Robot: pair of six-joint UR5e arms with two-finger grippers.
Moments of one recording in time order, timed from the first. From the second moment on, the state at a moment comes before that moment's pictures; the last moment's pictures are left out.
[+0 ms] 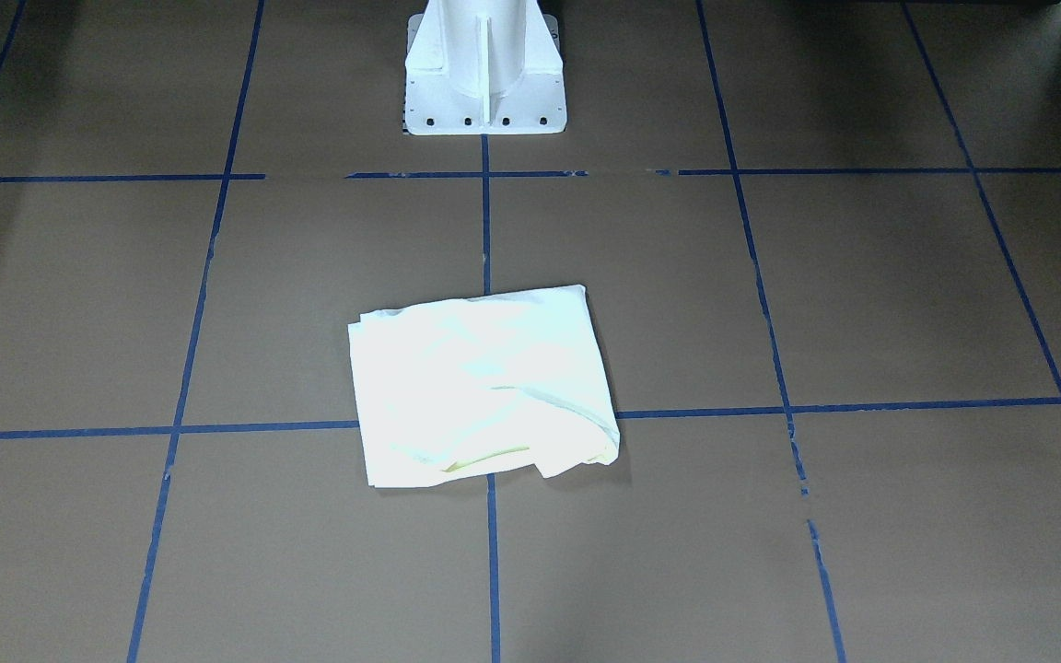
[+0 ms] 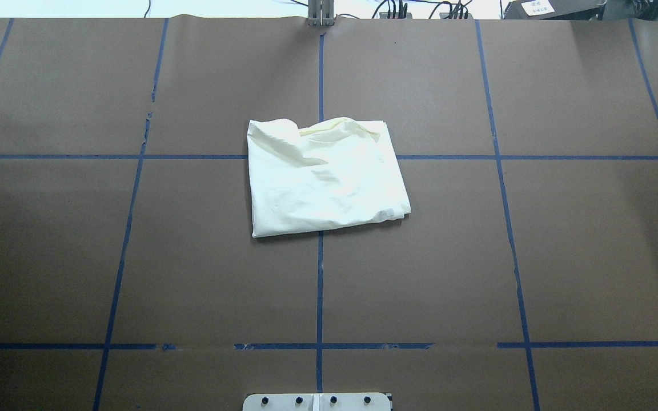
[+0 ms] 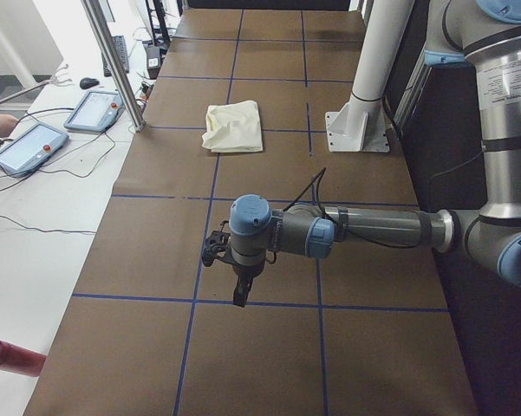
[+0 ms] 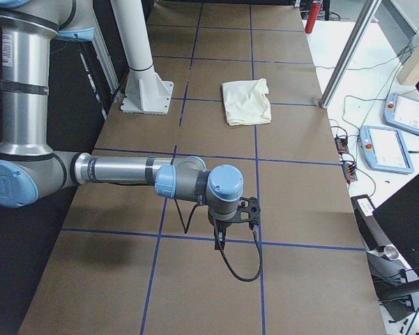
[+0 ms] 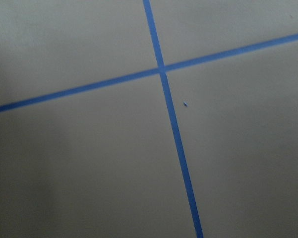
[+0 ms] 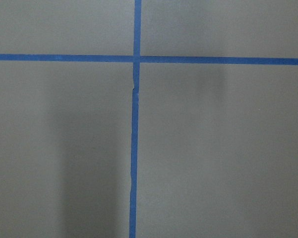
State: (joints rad) left arm -1.52 -1.35 -1.82 -1.67 -2.29 0.10; right arm 1.64 -1.69 1.72 -1.68 2.35 -0.11
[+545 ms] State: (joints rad) left arm -1.52 -1.36 -1.82 -1.66 -2.29 0.10; right arm 1.64 -1.69 1.71 -1.65 2.35 -0.11
